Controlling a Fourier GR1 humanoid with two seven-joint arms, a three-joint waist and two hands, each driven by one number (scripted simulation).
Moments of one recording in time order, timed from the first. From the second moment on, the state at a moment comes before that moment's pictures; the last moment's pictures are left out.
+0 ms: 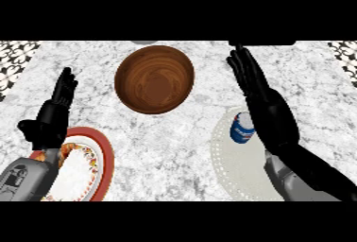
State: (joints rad) left arm -0.25 0.46 -0.22 -1.38 0.26 0.36 -0.15; right arm -0.38 -0.19 0.31 -1.71 -0.12 -0.14 -0.17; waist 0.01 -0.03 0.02
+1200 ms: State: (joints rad) left arm -0.18 0.33 -0.31 -1.50 0.25 0.34 0.00; right arm 0.24 -0.47 -0.08 -1.77 -0.47 0.08 -0.24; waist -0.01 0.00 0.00
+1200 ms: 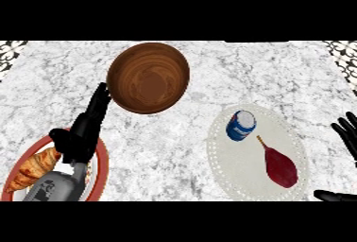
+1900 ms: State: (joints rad) left arm -0.19 0.29 -0.29 -1.50 0.20 0.31 0.02; right arm 0.09 -0.69 -0.09 -1.72 -0.52 0.23 0.19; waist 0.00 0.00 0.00
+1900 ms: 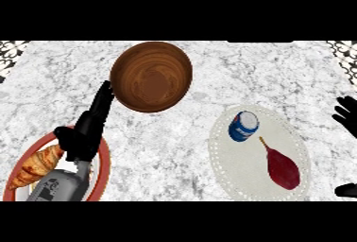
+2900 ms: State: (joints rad) left arm -0.17 0.21 -0.19 -1.51 0.12 0.22 0.05; right arm 0.11 -0.52 -0.14 -1.59 -0.42 0.49 0.15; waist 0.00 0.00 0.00
